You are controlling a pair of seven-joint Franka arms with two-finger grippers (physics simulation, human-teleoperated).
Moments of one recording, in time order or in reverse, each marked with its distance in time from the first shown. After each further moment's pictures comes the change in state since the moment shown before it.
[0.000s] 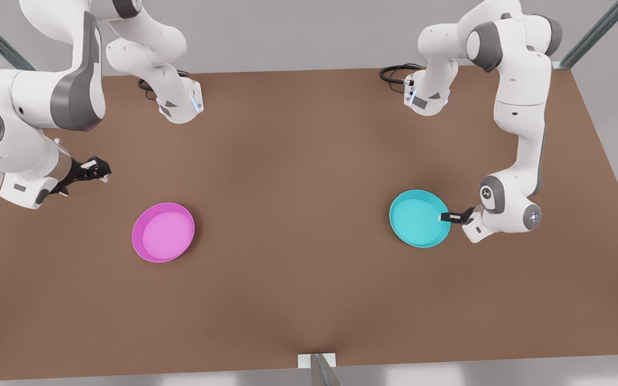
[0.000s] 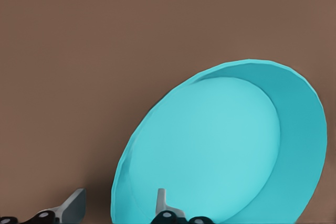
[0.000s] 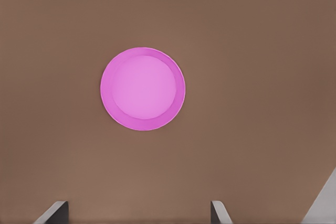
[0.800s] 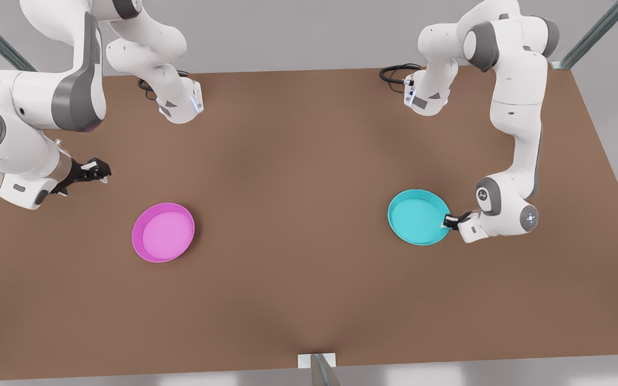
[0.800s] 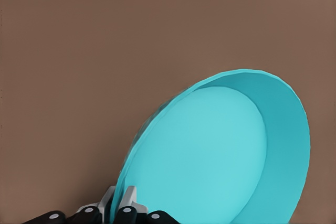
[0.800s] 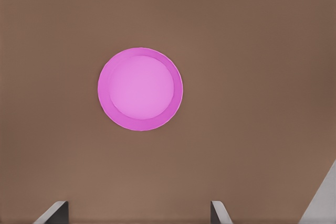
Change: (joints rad) left arm -0.033 -0.003 -0.003 0.052 -0.004 0.032 0.189; right arm 0.001 0.004 0.000 0.006 -0.004 -0.002 0.027
